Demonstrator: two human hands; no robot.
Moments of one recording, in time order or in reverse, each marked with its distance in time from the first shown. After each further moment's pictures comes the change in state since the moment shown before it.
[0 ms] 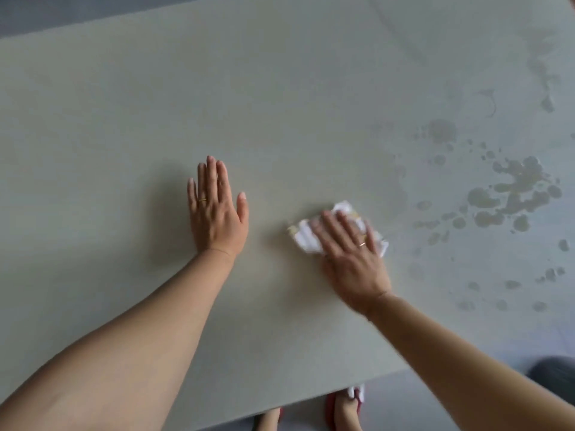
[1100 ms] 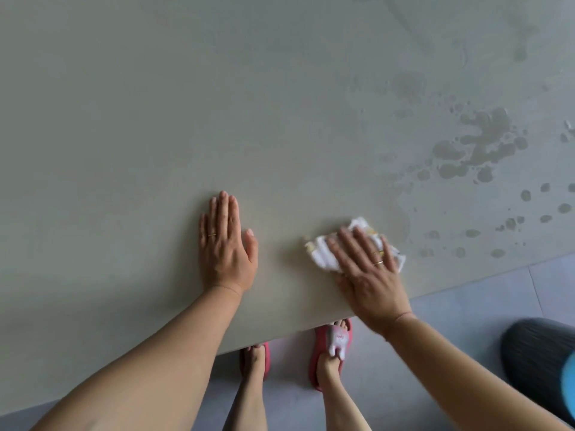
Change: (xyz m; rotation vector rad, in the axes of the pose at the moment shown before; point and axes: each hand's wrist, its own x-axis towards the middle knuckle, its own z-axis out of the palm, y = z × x) left_hand -0.141 0.047 0.015 -0.032 -0.062 0.043; right_hand -0.131 0.040 0.004 -0.007 -0.030 0.007
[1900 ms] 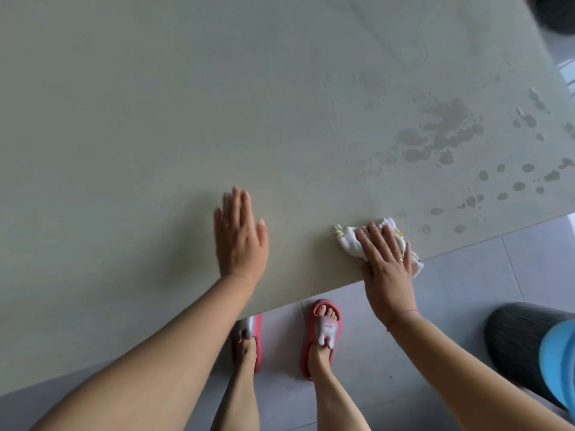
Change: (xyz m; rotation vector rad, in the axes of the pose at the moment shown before) left_hand -0.019 0.062 -0.017 -0.157 -0.092 -0.047; right_hand -0.049 0.023 -0.021 0.308 0.089 0.398
